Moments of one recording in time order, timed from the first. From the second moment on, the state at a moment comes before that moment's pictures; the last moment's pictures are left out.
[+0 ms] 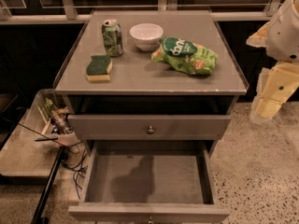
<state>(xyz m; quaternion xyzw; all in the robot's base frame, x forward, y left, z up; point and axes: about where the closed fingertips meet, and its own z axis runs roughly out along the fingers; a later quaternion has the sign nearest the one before) 0.438 -0.216 0.980 -0.60 0.78 -0.04 0.17</state>
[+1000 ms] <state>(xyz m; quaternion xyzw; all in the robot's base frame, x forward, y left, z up) 0.497 -0.196 0.976 -0.64 0.74 -0.04 0.22</state>
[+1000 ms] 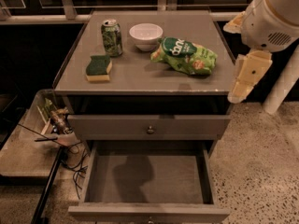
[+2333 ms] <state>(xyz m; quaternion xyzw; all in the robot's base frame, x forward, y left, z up) 0.587 -0.198 0.960 -0.64 0.70 -0.03 0.31</state>
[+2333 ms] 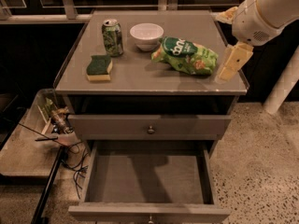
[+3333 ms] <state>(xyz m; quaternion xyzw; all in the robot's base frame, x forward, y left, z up) 0.703 -0.161 0.911 -0.62 0.70 -0.01 0.34</state>
